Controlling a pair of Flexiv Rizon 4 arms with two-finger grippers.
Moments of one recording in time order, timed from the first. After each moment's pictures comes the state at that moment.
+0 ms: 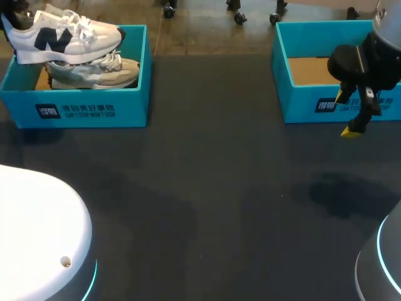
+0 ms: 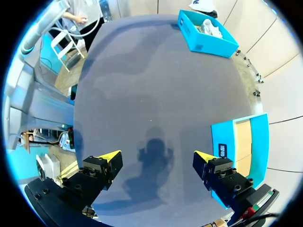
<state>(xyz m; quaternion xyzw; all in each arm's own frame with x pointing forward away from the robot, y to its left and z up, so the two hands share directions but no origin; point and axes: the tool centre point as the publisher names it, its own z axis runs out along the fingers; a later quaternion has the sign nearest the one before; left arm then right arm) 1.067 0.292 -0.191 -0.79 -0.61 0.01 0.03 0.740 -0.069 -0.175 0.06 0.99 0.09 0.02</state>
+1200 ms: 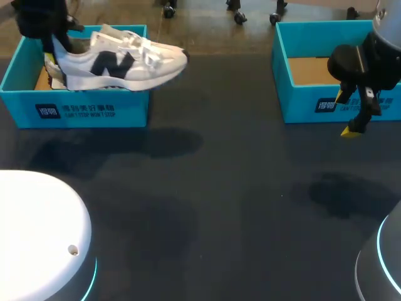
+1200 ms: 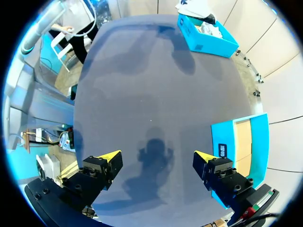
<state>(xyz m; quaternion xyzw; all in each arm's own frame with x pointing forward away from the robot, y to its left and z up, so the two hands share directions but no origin) 0.937 0.131 -0.175 -0.75 -0.65 -0.01 0.05 0.740 -0.069 -0.175 0.06 0.99 0.09 0.02</state>
